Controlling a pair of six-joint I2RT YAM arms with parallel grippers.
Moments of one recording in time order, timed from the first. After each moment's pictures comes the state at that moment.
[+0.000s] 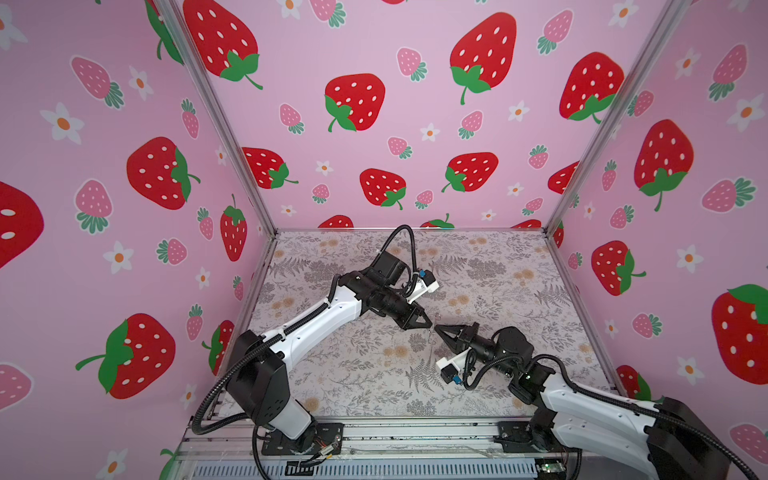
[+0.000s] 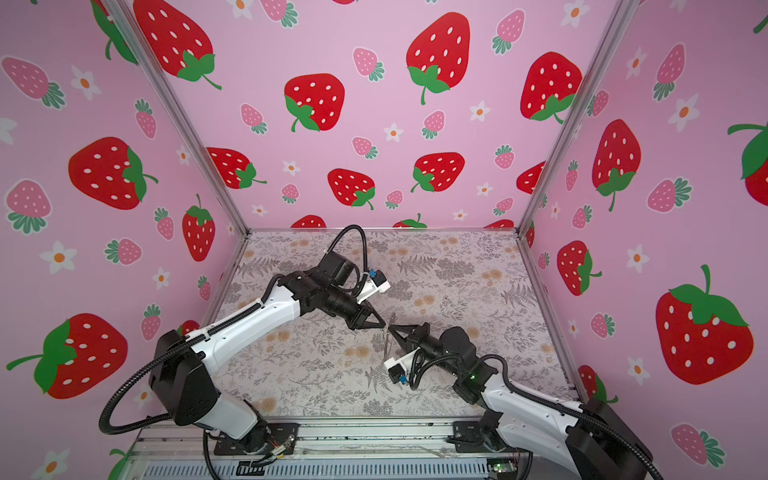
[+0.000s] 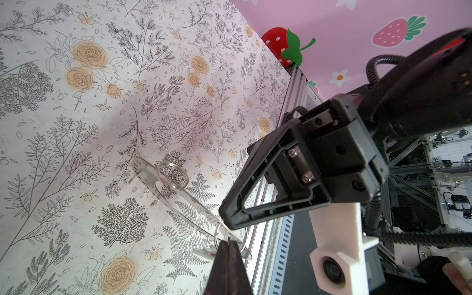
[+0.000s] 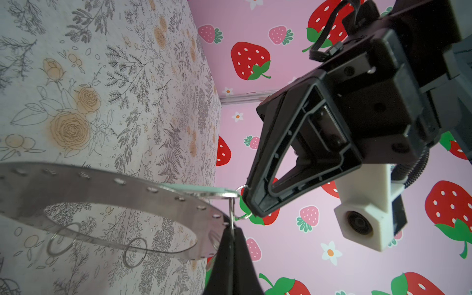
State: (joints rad) left arm -0.66 1.57 1.32 -0.76 0.74 0.06; right arm 0.88 0.97 0.26 0.63 -0.23 -1.49
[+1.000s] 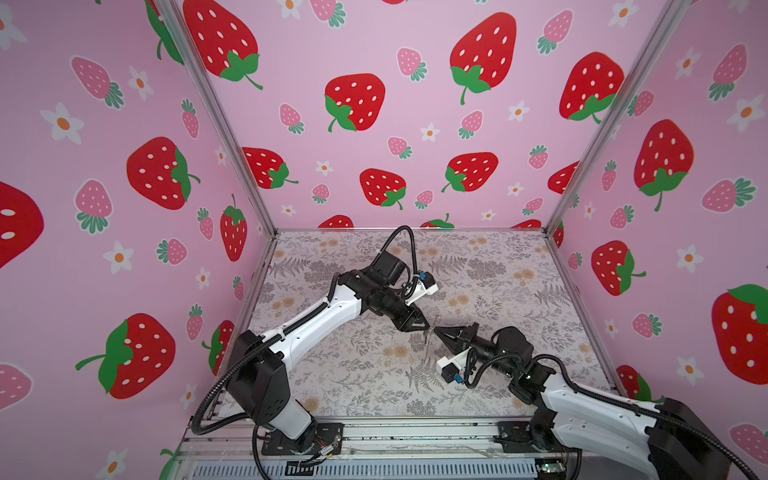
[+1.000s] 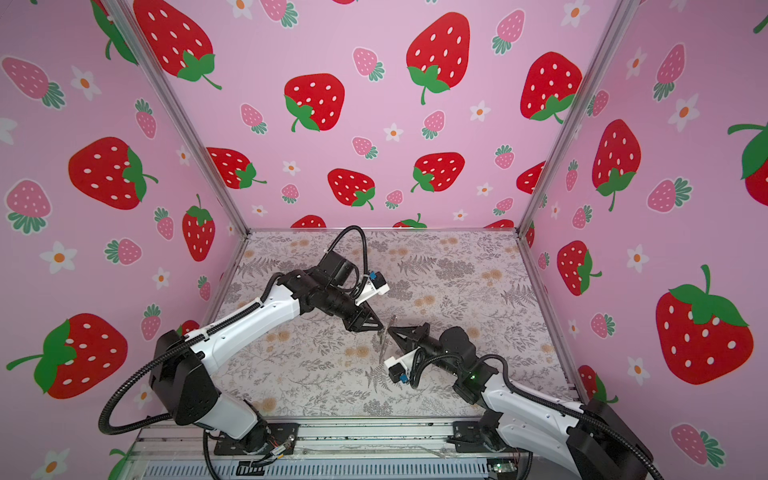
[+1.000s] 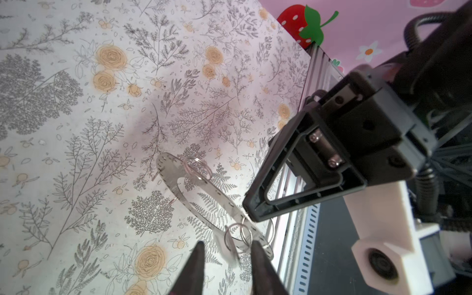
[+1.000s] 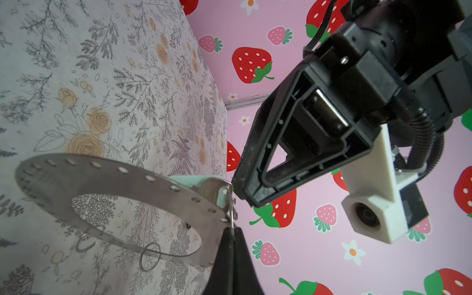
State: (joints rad) left arm -0.66 1.56 1.34 -0.81 0.65 0.17; right arm 0.88 0.97 0.26 0.60 -0.26 -1.37
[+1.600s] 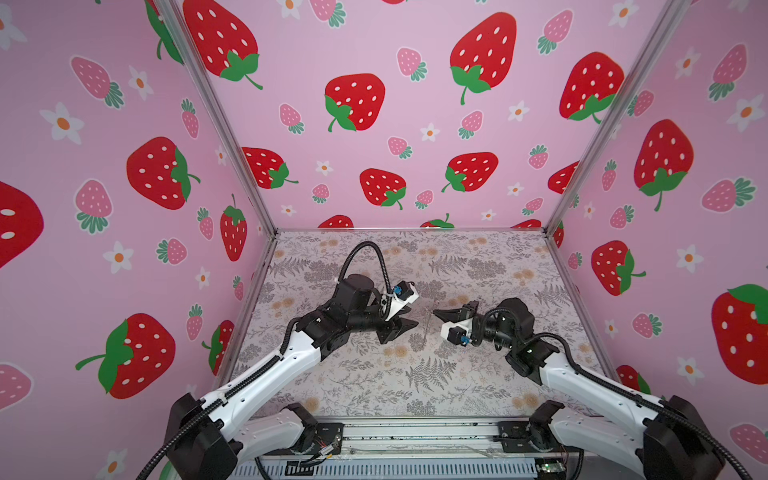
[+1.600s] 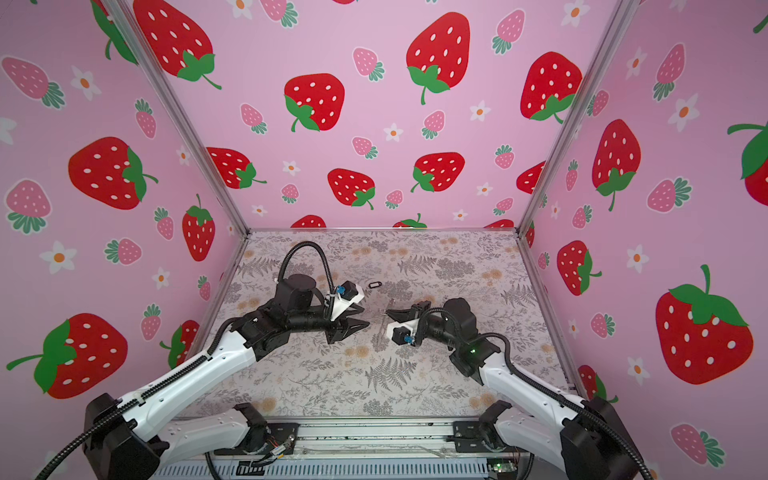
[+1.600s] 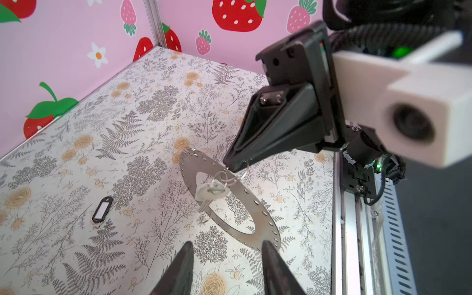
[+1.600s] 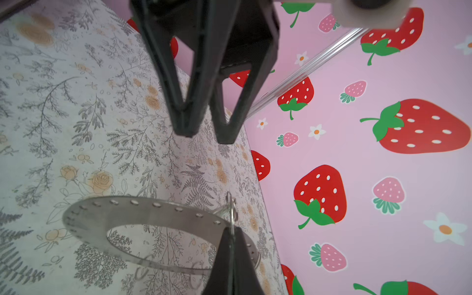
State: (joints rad) left arm -0.65 1.13 0.90 -0.32 0.50 0.29; right arm 0.70 1.06 0.51 0.40 -0.53 -0.96
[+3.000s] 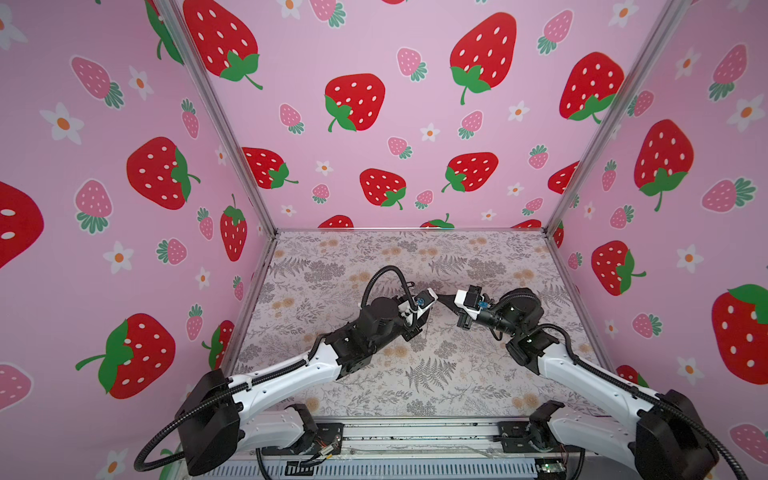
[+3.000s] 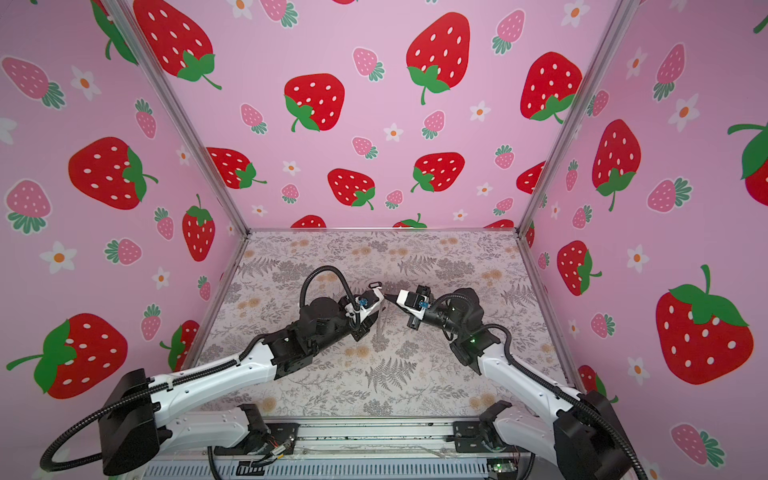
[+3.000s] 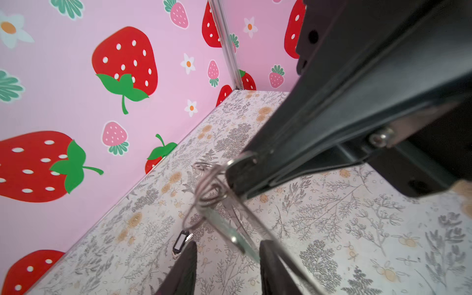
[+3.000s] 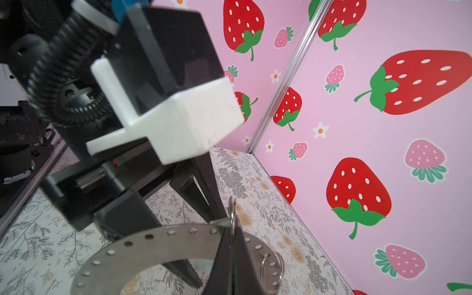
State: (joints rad) left arm -0.91 1.22 0.78 0.17 -0.13 0.32; right arm 0.65 1.10 0.57 0.59 -0.65 -0.40
